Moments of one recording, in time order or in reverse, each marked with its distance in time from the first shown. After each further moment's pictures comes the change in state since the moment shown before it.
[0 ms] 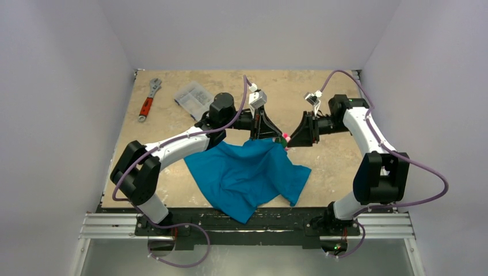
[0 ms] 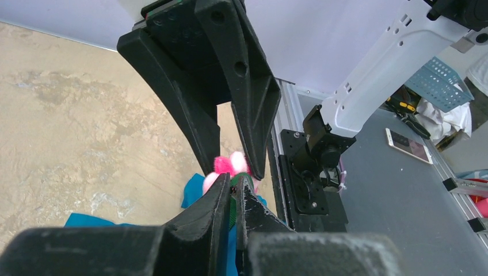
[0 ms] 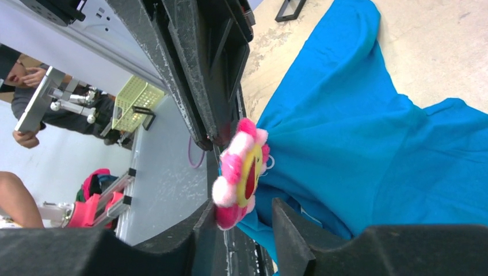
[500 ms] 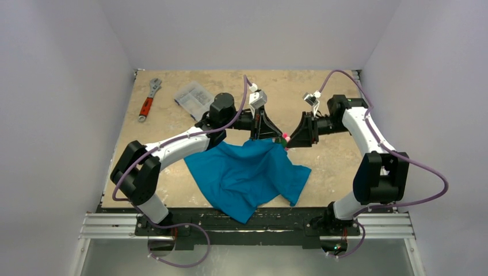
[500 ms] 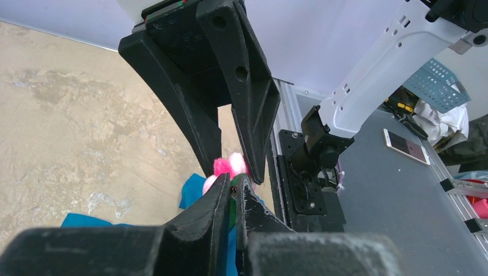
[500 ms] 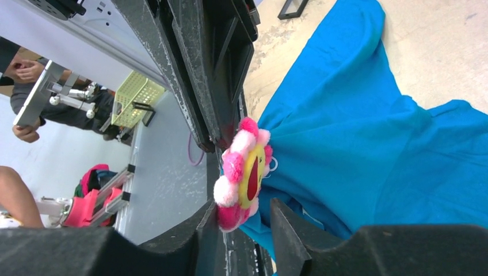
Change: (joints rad) left arm -0.002 0.000 0.000 0.000 0.000 -0.004; right arm 0.011 0.000 0.002 -0.034 0.000 -0.047
